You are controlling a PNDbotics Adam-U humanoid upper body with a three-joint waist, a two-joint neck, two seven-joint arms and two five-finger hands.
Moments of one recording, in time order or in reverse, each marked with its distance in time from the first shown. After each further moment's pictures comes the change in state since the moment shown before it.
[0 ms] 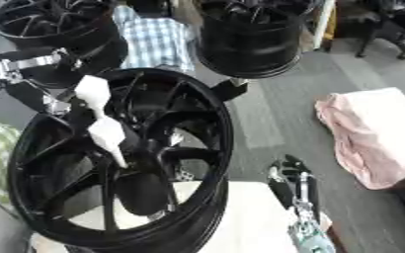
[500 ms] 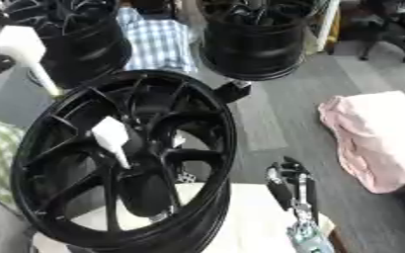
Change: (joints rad) left arm 0.237 0.258 0.259 -0.169 0.206 0.057 -0.057; right arm 0.001 0.000 -0.002 0.006 -0.005 0.002 -0.008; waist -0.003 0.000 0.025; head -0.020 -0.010
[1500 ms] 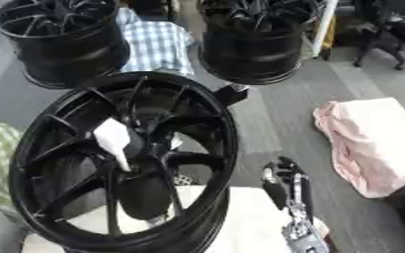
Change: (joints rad) left arm 0.475 -0.303 0.437 0.252 -0.381 0.005 0.197; right arm -0.003 0.000 -0.011 -0.006 -0.006 0.010 -0.008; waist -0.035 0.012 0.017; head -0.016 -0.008
